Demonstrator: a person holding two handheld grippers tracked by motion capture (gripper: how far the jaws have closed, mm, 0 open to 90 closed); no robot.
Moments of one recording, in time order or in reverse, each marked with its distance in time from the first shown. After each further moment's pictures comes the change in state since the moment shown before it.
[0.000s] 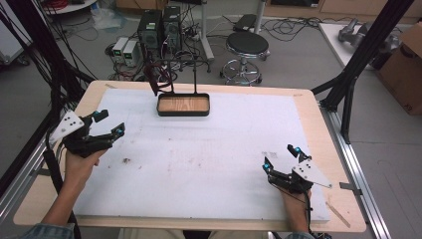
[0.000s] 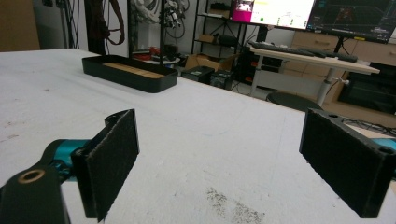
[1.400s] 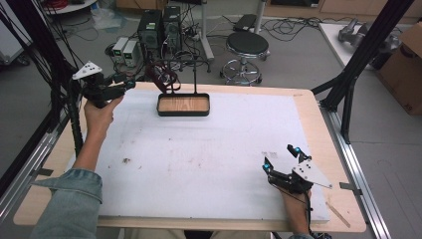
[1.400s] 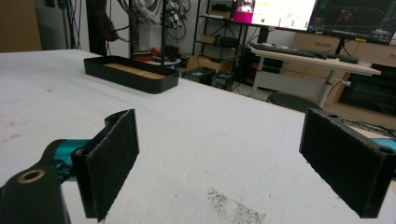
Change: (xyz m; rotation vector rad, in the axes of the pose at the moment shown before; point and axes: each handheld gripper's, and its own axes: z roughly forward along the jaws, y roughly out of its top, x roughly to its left) left arm 0.070 0.058 0.102 0.069 -0.018 -0.121; right arm 0.000 0.000 0.000 -0.008 0.003 -0.006
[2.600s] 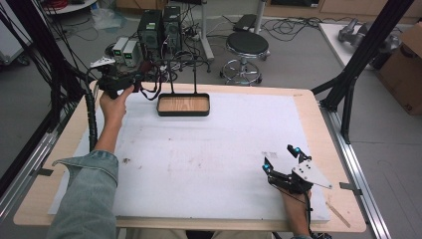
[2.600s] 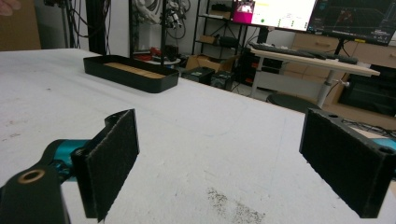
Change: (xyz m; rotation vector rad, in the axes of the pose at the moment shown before) left arm 0.026 -0.009 0.063 0.072 0.057 -0.174; right arm 0.001 0.000 -0.001 0.003 -0.001 -0.005
